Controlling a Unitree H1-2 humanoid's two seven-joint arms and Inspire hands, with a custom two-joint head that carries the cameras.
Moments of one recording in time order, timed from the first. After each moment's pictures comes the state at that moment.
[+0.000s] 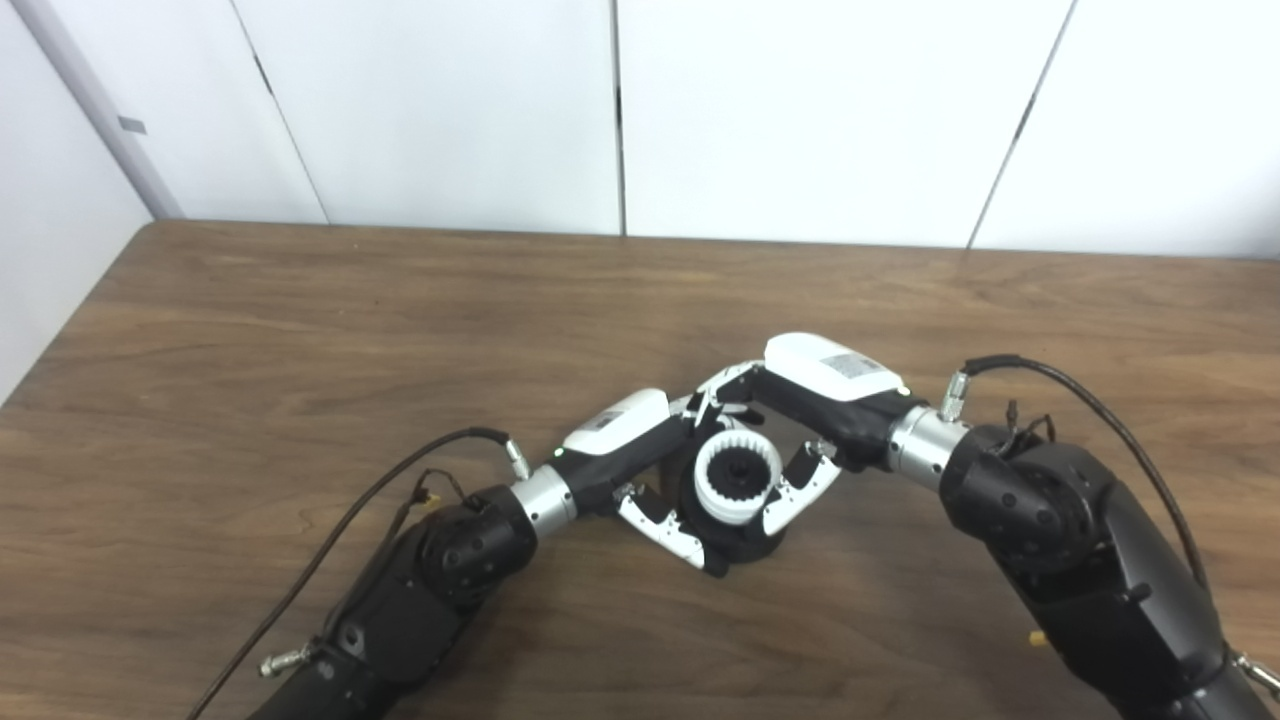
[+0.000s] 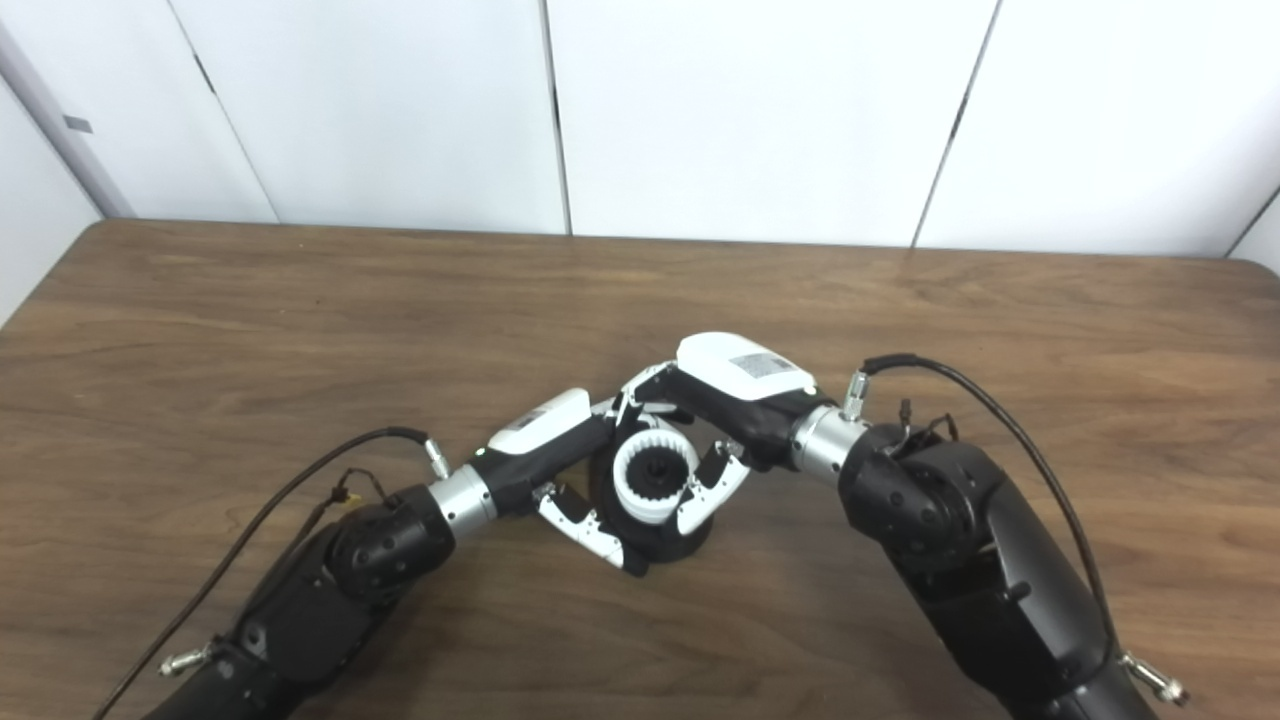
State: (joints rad) left arm -0.33 0.28 -0.49 0.27 0.36 -0.33 -0.27; right arm -0.38 -0.36 0.42 -0.29 -0.61 0.15 0.62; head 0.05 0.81
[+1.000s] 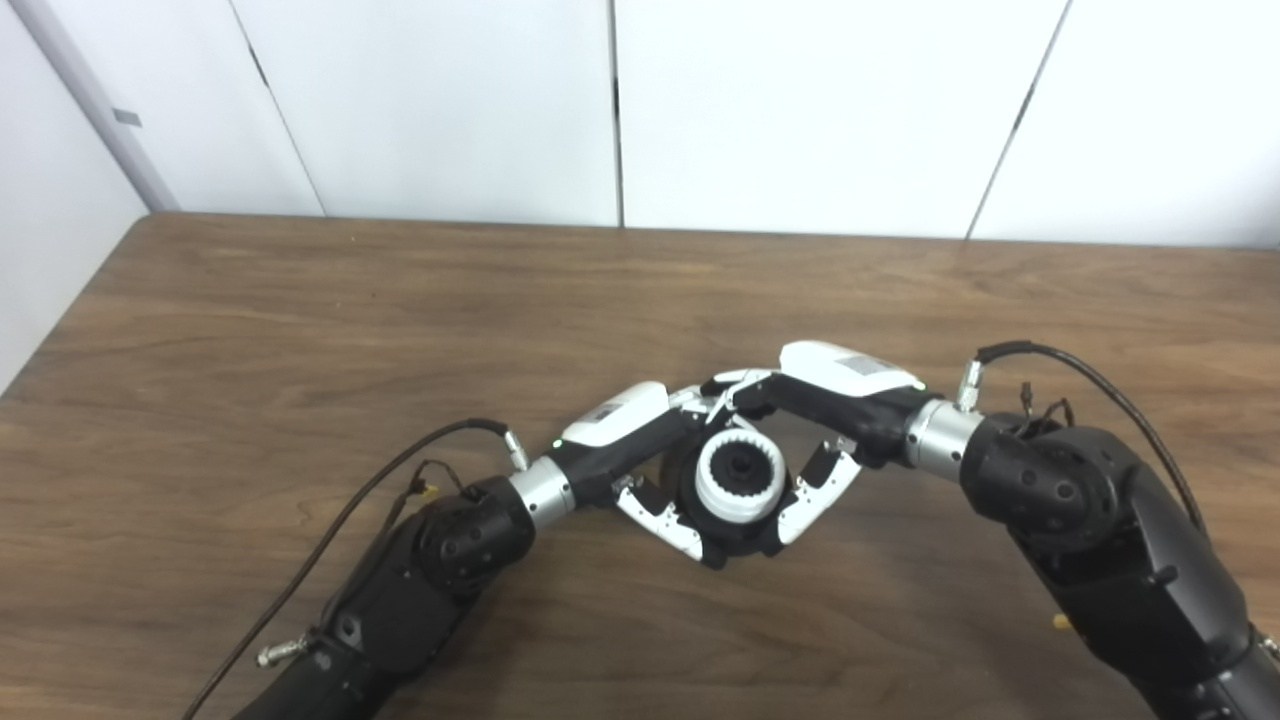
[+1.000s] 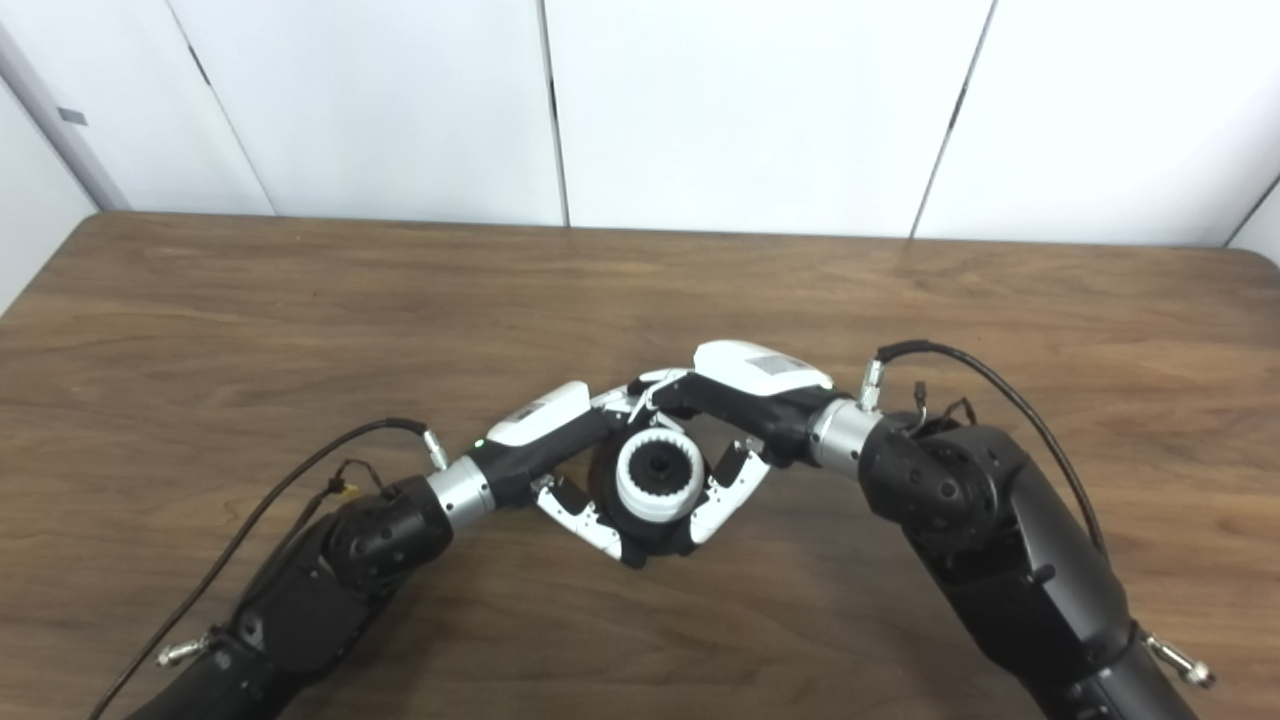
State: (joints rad) left arm -0.33 0.29 -0.49 0.26 0.35 -0.32 -0.28; right arm -0.39 -0.40 0.42 -0.31 -0.58 0.27 0.73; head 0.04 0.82
